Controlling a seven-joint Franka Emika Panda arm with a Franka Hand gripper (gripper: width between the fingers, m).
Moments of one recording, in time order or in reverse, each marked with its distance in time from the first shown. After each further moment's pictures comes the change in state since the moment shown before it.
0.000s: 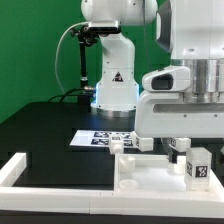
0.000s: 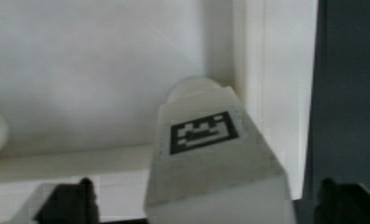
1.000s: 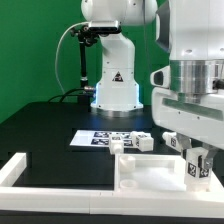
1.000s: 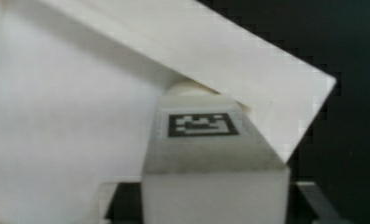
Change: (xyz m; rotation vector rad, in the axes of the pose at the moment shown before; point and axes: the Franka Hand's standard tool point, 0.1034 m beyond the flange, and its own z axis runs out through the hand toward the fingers) arm -0.001 0.001 0.001 0.017 -0.013 1.167
